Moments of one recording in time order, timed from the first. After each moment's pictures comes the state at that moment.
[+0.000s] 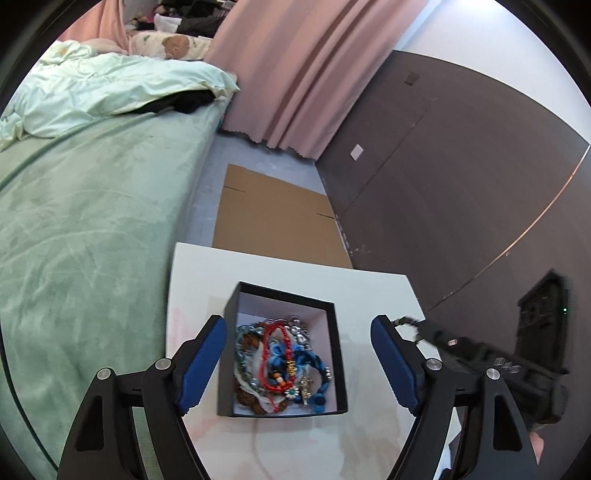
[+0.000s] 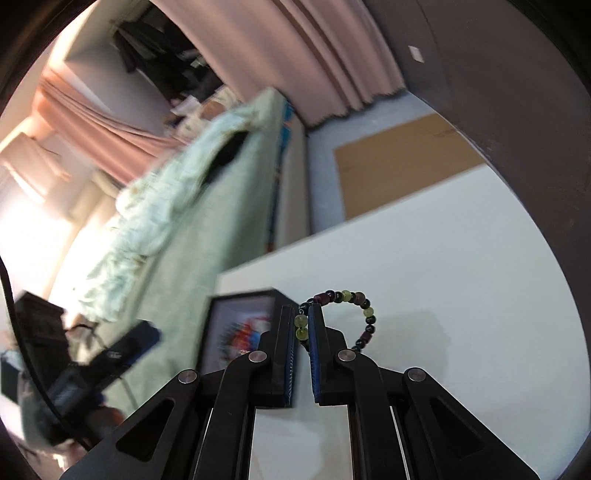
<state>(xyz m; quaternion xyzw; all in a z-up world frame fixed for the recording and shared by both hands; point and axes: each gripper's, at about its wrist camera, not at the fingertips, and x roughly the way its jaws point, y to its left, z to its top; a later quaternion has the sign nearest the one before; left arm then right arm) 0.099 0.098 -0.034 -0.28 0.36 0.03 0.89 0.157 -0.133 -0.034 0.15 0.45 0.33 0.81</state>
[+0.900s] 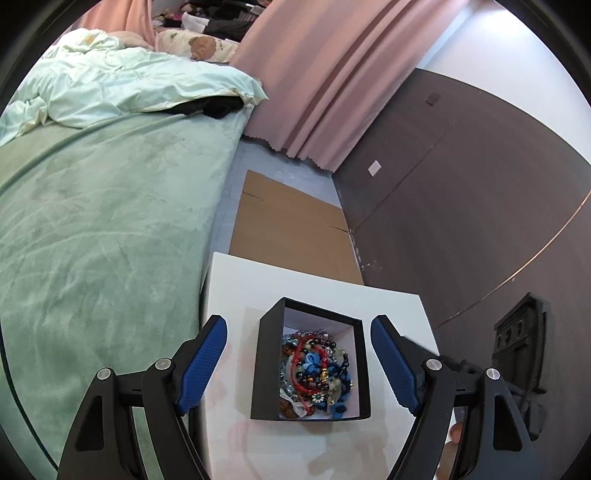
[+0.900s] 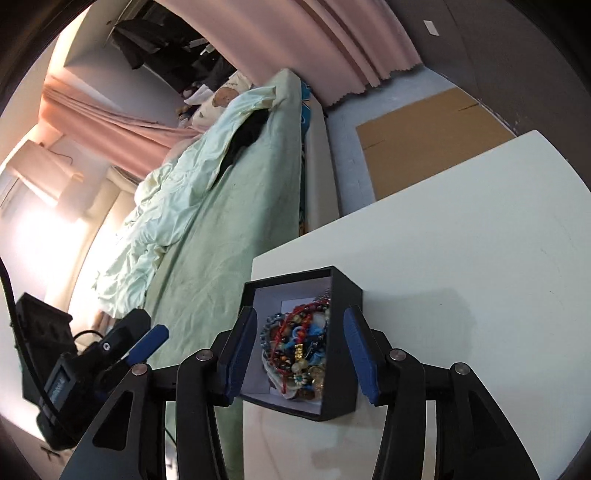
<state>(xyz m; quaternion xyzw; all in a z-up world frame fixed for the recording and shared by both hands) 0.084 0.130 -0.030 -0.30 0.34 0.06 0.89 0.161 -0.081 -0.064 0.17 0.49 0.35 0.78</state>
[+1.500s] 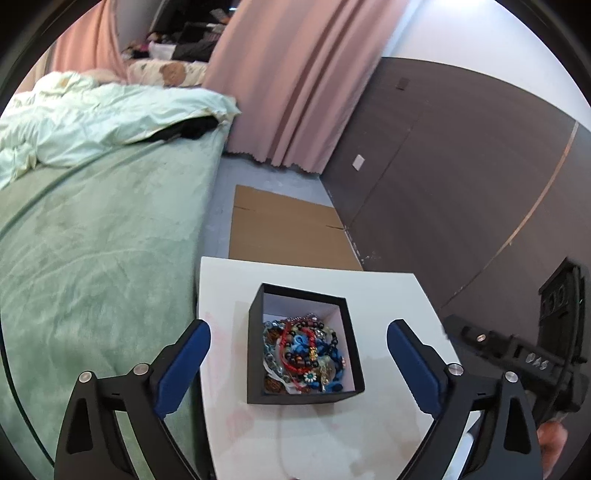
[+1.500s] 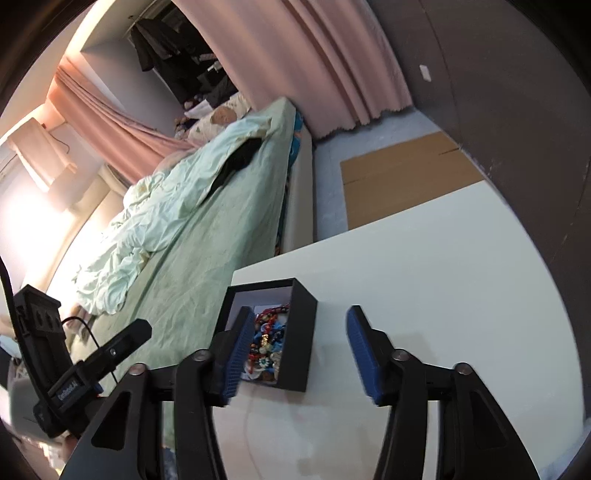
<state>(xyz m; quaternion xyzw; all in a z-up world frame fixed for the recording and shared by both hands) 0.064 0.089 -0.019 -0.22 0.33 0.04 0.92 0.128 -0.137 -0.025 0.12 0.43 0.31 0.84</state>
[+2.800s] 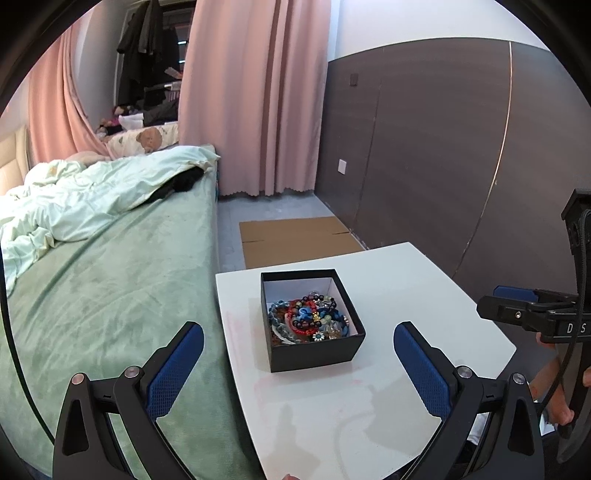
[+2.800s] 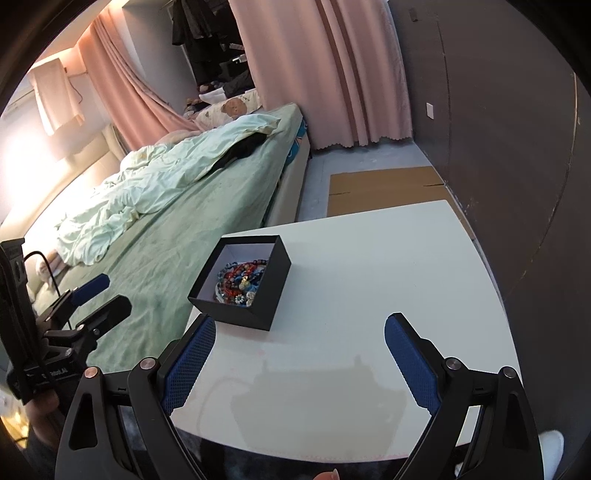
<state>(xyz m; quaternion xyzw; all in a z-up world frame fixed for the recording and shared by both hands) 0.002 0.041 -0.010 -0.07 0.30 0.05 0.95 0.061 -0.169 -0.010 0.01 0.40 0.30 0.87</state>
